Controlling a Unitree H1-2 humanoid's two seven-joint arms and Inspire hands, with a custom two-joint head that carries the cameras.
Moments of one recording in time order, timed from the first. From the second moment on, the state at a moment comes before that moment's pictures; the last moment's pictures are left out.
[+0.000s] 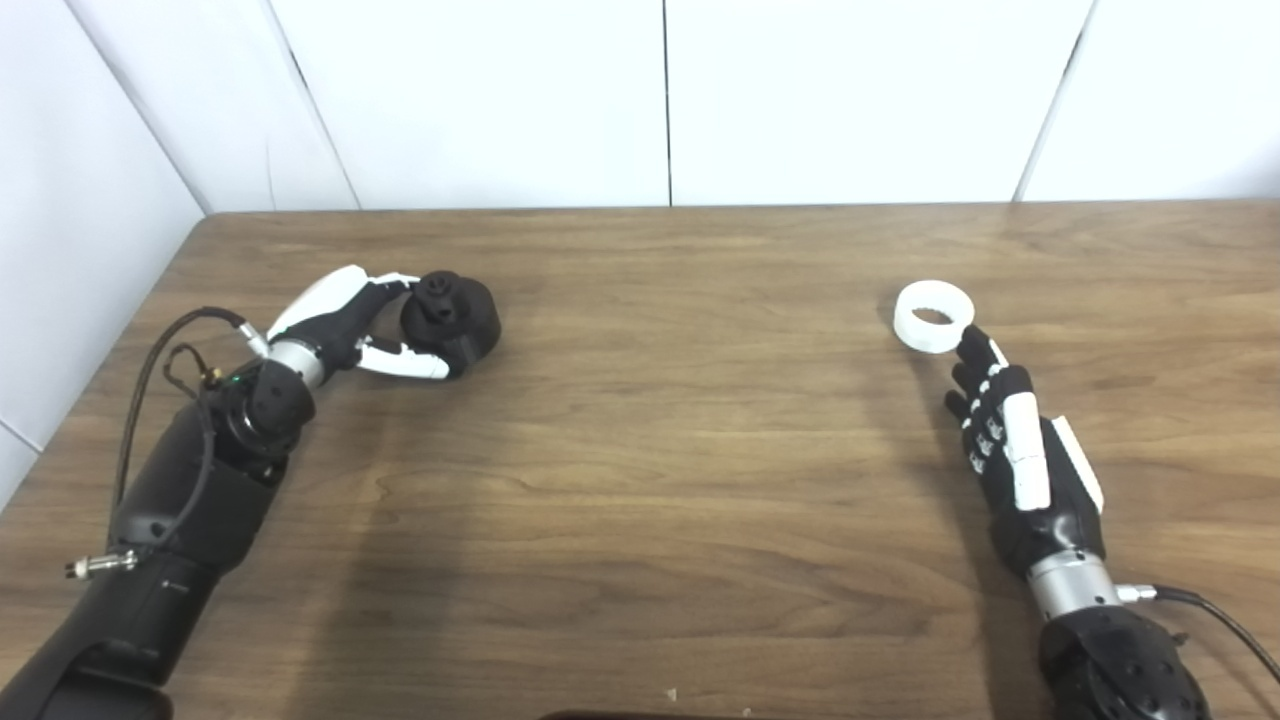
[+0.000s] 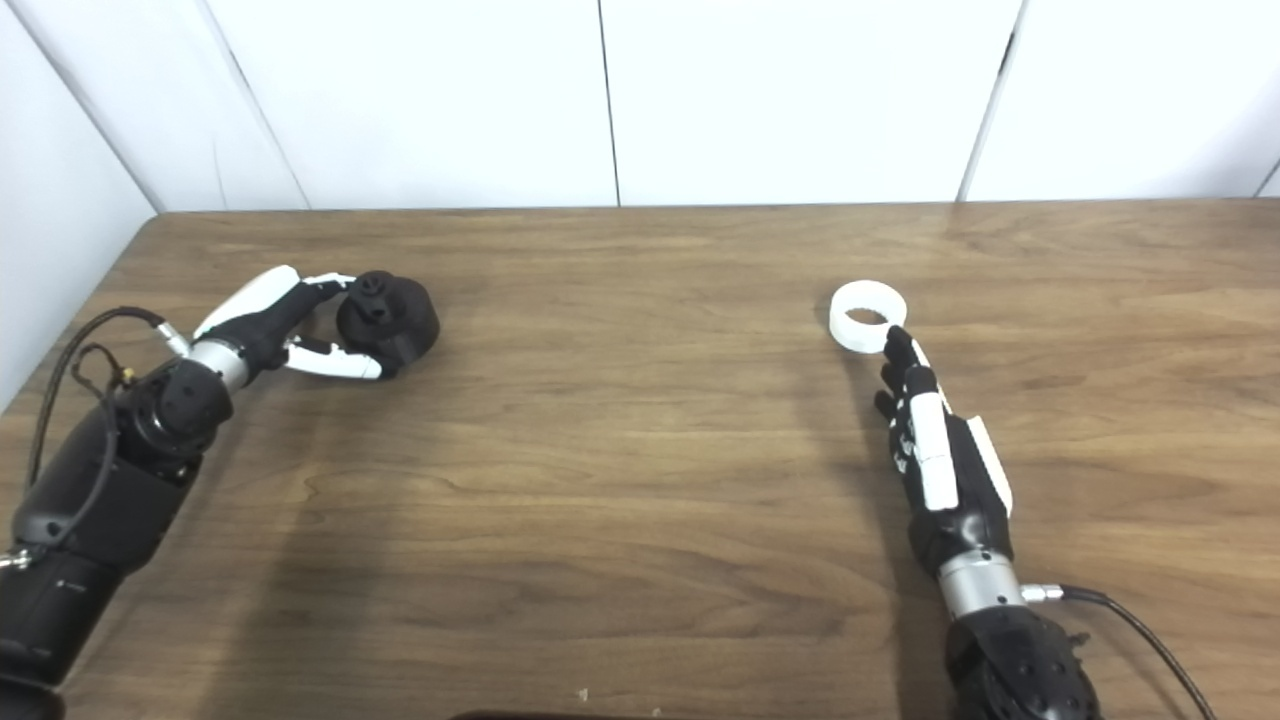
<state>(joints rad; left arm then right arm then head) -0.45 0.58 -0.19 0.32 0.50 0.19 -0.30 0.03 -0.08 -0.05 -0.21 0.09 0.17 0.07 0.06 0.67</state>
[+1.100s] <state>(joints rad) -0.45 0.57 -0.19 0.33 0.51 0.17 -0.26 0.03 -0.08 -0.04 -0.21 0.08 0.17 0.08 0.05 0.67</state>
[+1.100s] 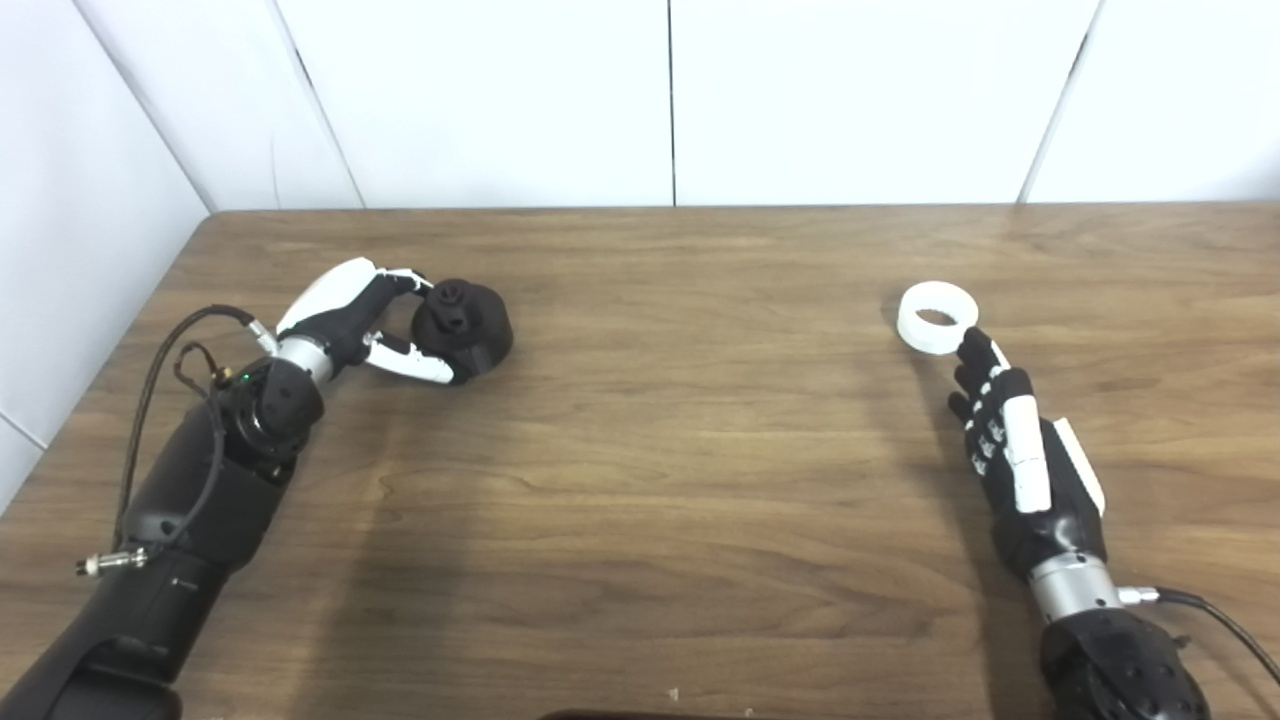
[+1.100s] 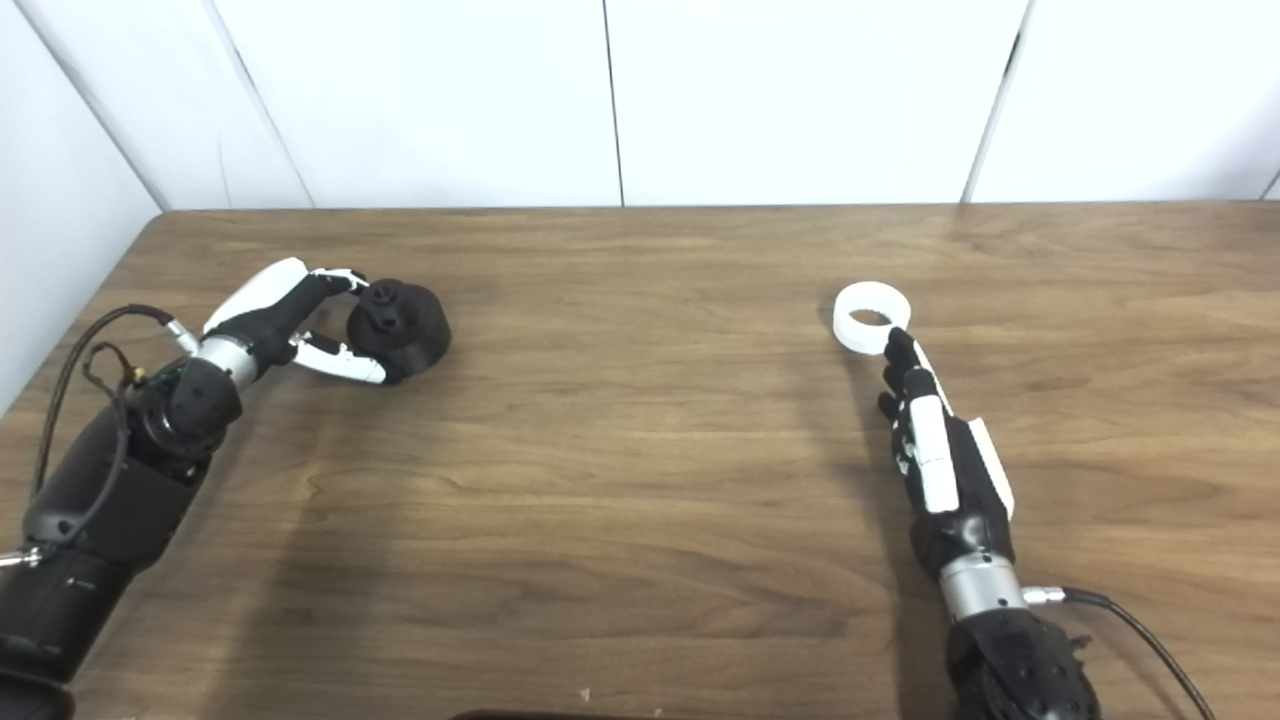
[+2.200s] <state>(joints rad) -0.34 0.53 -0.20 0.06 0.51 0.17 -0.32 0.04 -0.09 -0.04 -0.23 0.07 0.18 0.08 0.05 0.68</state>
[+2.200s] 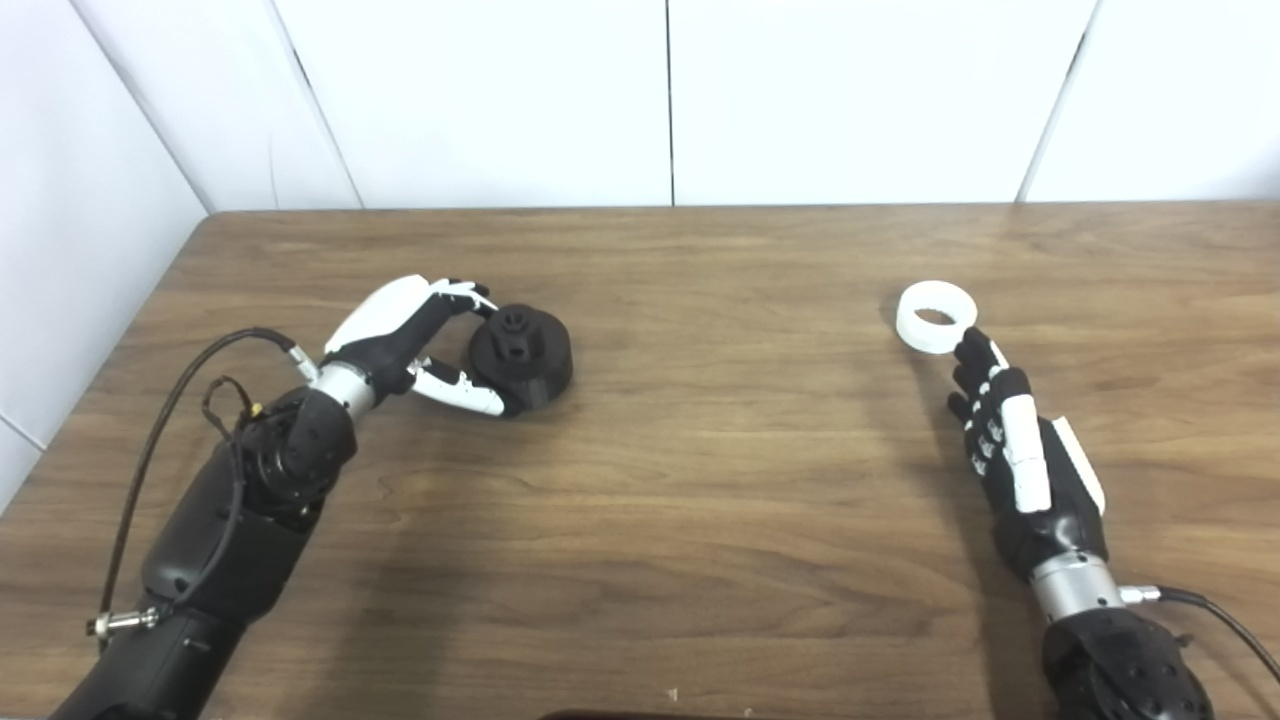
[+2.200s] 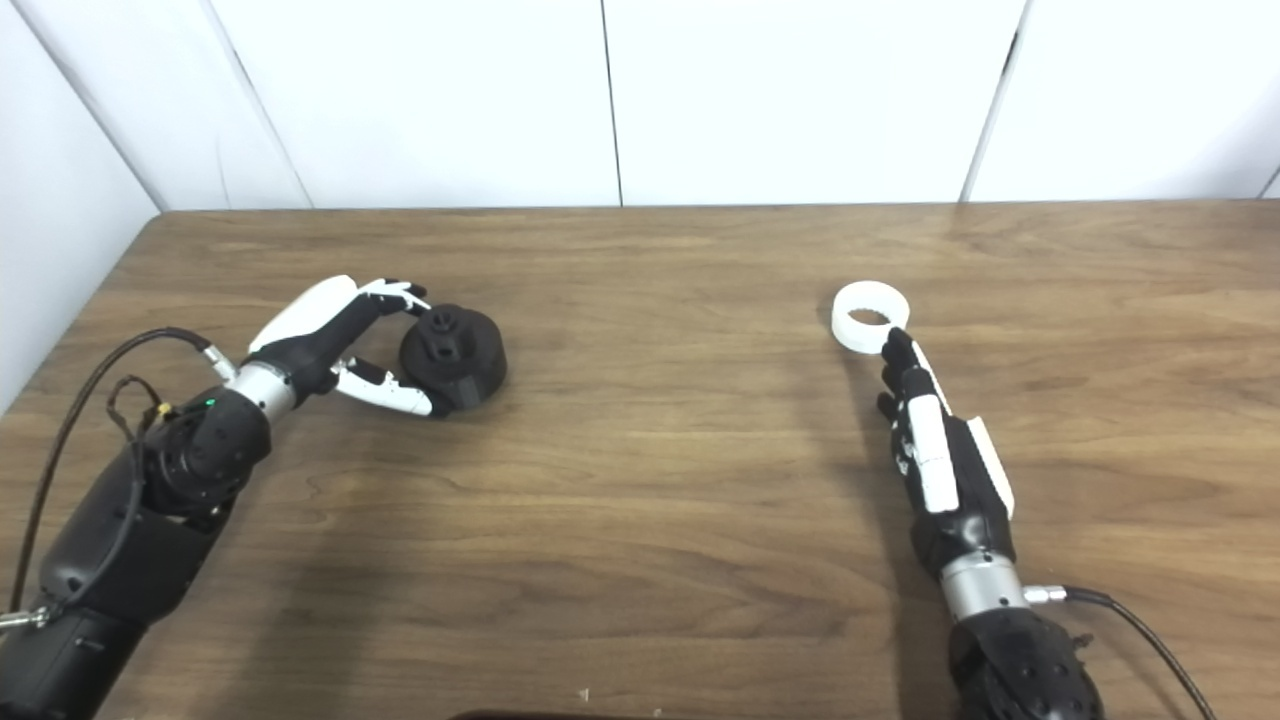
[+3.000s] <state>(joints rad) -0.21 0.46 -0.29 -0.15 0.56 0.12 -0.38 0.04 -0.09 -0.04 -0.23 0.07 0.19 0.08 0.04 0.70</state>
